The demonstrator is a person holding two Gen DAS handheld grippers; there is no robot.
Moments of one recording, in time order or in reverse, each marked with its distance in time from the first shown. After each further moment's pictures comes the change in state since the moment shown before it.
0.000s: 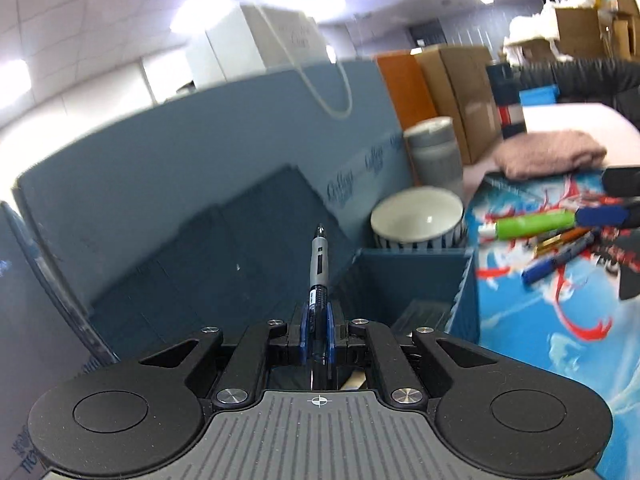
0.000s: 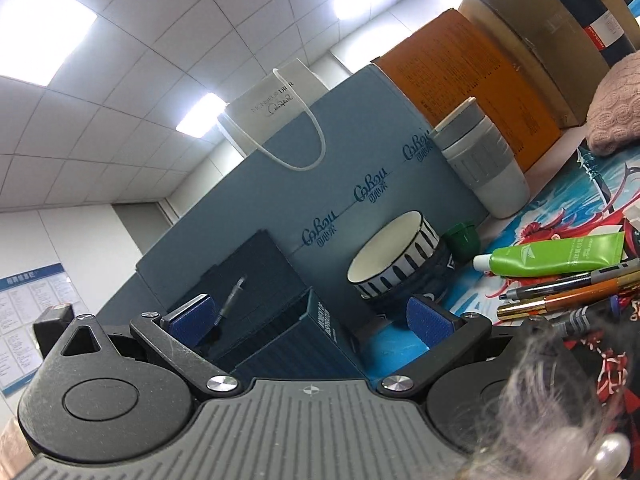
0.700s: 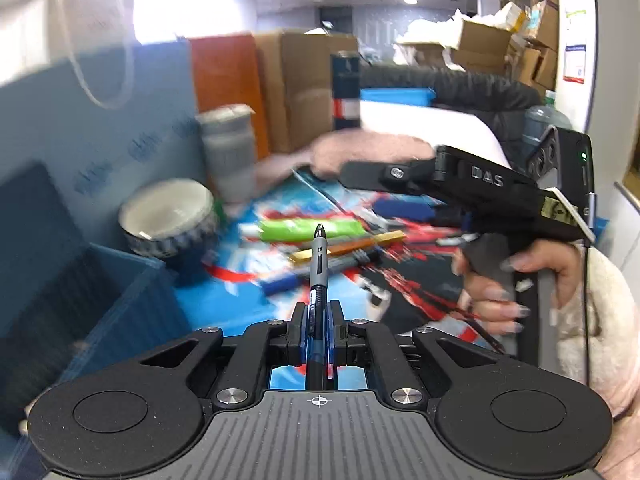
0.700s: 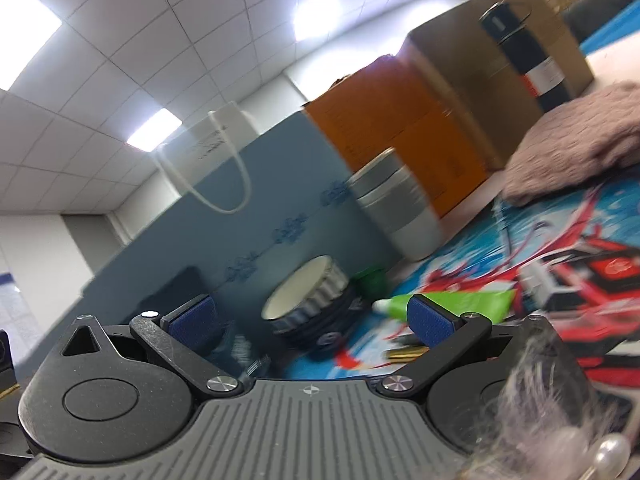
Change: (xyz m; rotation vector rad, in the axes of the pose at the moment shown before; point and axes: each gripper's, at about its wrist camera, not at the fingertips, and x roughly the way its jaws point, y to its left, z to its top) left arm -0.037 -0.120 0.034 -0.092 0.064 -0.429; right arm -0.039 -0.024 0.031 0.018 -0.057 -0.138
